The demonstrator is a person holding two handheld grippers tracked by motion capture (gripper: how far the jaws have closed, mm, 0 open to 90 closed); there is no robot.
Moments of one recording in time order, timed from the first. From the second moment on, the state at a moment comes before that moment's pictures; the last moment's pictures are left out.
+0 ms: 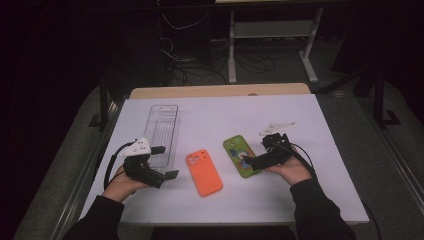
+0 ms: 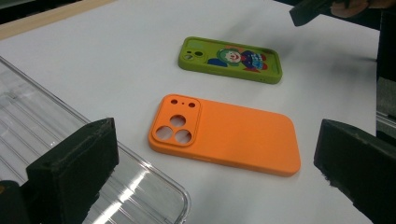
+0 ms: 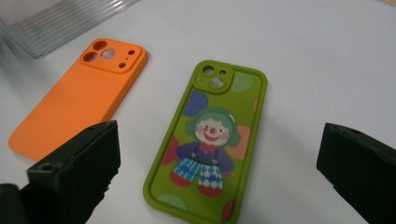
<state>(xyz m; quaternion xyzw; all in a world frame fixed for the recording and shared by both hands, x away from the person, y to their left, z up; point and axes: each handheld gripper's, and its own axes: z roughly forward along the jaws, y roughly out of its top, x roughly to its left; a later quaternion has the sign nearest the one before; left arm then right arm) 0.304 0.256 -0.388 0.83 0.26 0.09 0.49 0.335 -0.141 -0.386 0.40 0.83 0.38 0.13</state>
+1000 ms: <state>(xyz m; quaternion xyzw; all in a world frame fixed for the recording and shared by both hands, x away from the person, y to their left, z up) 0.304 0.257 -0.388 0.83 0.26 0.09 0.48 0.371 -0.104 -0.382 0.45 0.82 0.33 0.14</state>
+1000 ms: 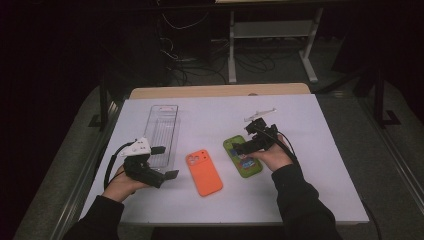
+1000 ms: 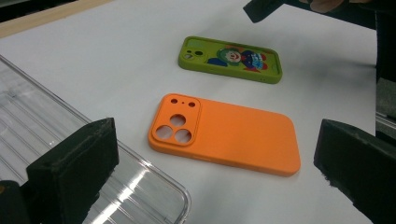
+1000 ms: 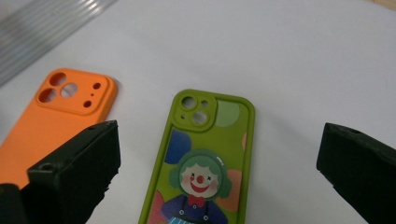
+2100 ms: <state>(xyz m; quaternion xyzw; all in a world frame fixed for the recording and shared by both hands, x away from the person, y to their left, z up) 0.305 0.257 -0.389 0.83 0.26 0.09 0.49 0.367 -0.091 -0.427 0.47 0.84 0.26 0.10</state>
